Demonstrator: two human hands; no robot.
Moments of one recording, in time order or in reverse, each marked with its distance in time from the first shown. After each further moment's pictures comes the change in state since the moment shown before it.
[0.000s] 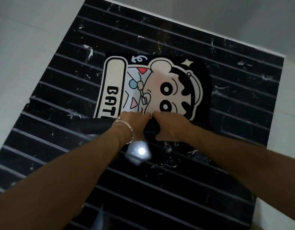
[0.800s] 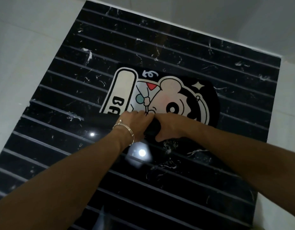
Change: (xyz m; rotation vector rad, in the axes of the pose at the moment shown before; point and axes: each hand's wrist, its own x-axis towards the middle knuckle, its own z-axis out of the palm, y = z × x) left_hand 0.001 0.004 0.000 0.104 0.126 0.045; right_hand -0.002 0.000 -0.020 0.197 -0.227 0.064
